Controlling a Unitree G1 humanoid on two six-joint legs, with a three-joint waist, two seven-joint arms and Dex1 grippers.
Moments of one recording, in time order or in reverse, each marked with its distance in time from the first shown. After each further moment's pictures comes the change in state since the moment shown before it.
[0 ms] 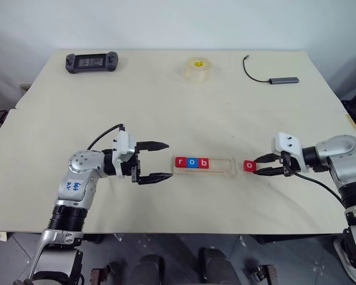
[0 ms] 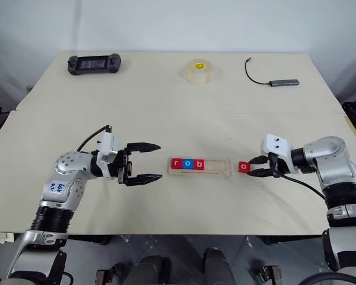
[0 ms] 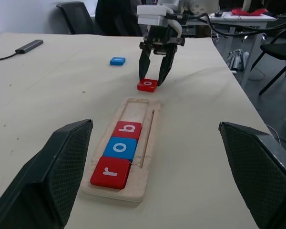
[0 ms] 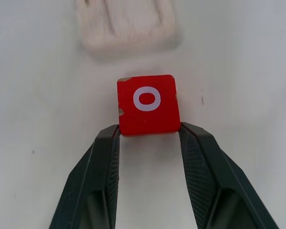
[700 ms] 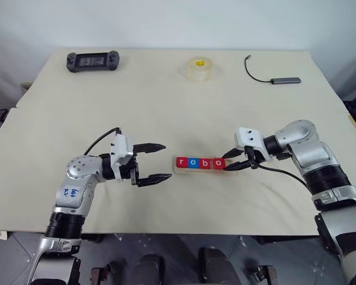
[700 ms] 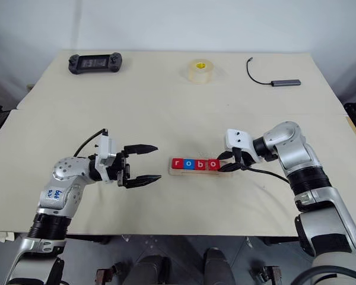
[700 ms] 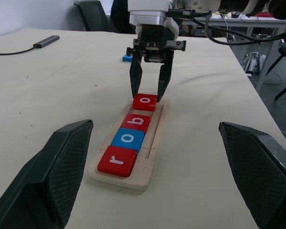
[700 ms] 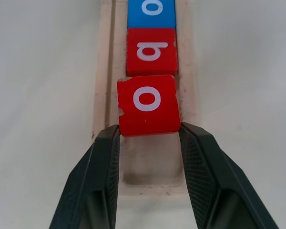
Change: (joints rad) left arm 0.073 0.002 0.020 -0.075 -0.002 0.016 0.070; right arm -0.138 0.181 0.139 -0.015 -0.082 0.033 0.006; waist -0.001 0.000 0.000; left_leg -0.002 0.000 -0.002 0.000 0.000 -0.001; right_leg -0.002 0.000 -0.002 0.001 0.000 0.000
